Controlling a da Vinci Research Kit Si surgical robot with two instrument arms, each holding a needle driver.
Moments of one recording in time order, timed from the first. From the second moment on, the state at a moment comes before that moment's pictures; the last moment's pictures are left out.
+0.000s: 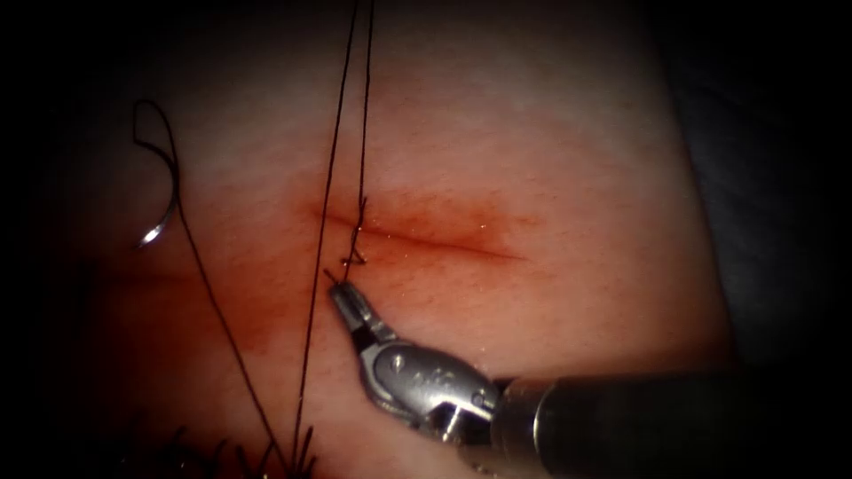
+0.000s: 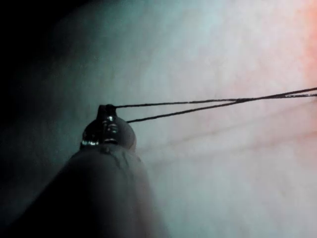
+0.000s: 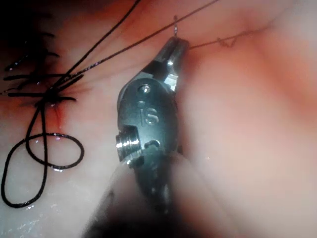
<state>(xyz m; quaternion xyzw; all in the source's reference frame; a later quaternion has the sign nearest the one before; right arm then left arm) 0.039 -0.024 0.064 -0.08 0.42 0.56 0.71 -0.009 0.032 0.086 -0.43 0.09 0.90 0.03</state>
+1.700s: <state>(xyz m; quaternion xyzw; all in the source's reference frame) 0.041 -0.030 0.062 0.10 0.30 0.53 0.79 -0.006 0.039 0.092 -0.44 0.11 0.89 0.05</state>
